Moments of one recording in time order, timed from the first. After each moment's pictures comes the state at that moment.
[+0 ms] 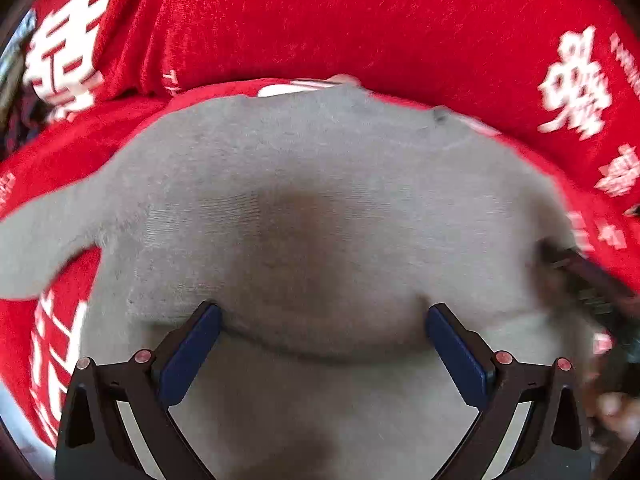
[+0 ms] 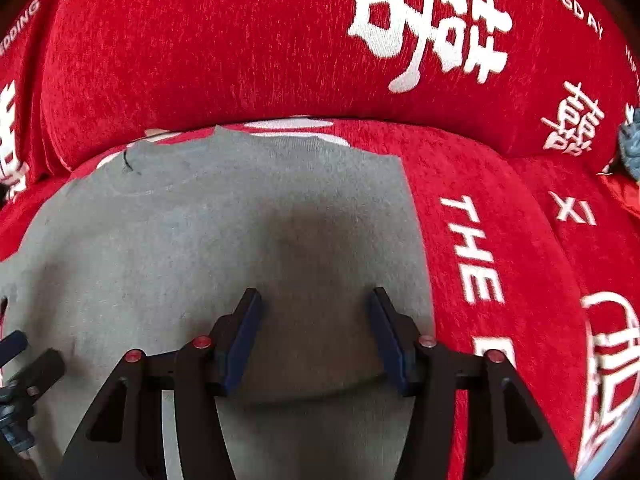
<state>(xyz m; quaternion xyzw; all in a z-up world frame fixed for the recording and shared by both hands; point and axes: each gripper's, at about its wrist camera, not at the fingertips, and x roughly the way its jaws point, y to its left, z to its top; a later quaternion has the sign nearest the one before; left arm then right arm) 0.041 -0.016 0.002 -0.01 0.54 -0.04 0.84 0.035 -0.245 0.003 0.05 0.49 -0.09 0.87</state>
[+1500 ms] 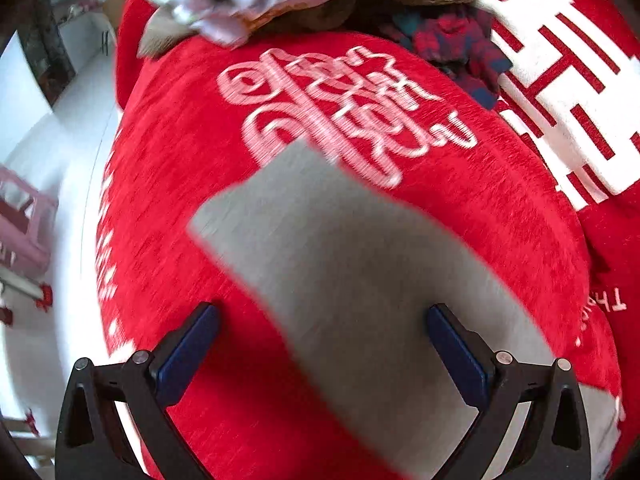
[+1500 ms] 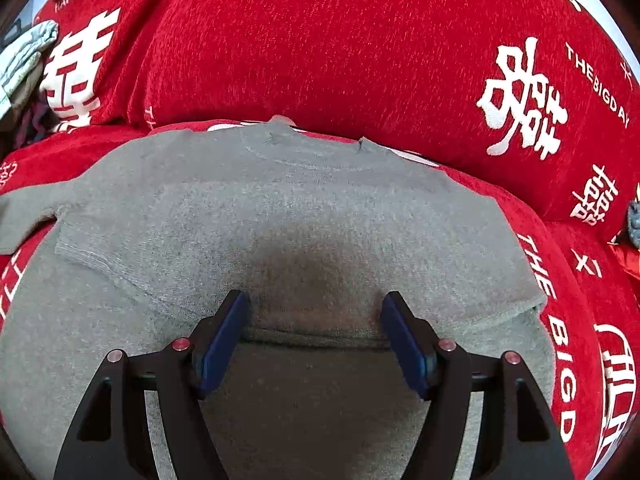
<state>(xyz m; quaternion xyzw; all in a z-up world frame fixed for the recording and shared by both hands) 0.035 0.413 -0.014 -0.26 0.47 0.39 0.75 -0.002 -0.112 0.004 -0.05 0.44 -0.03 0.90</state>
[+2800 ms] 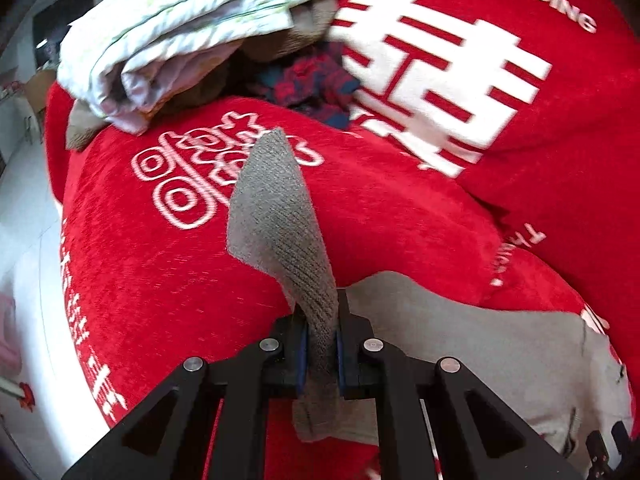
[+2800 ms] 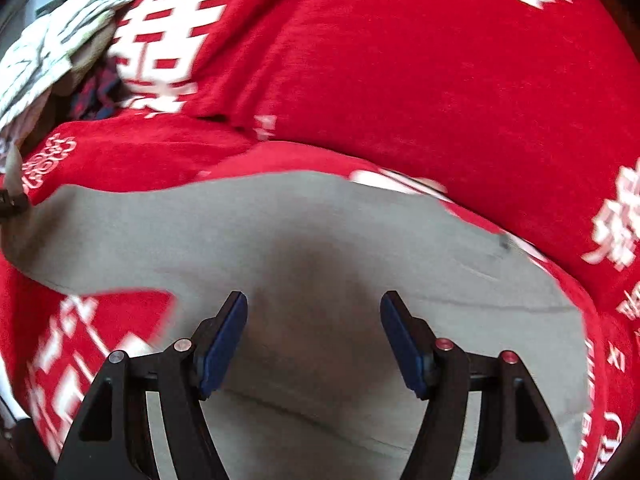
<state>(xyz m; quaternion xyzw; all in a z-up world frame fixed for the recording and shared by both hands) 0.025 0.347 0.030 -0.18 0.41 0.25 0.86 0.044 0.022 0.028 -0.11 0.44 0.07 0.89</state>
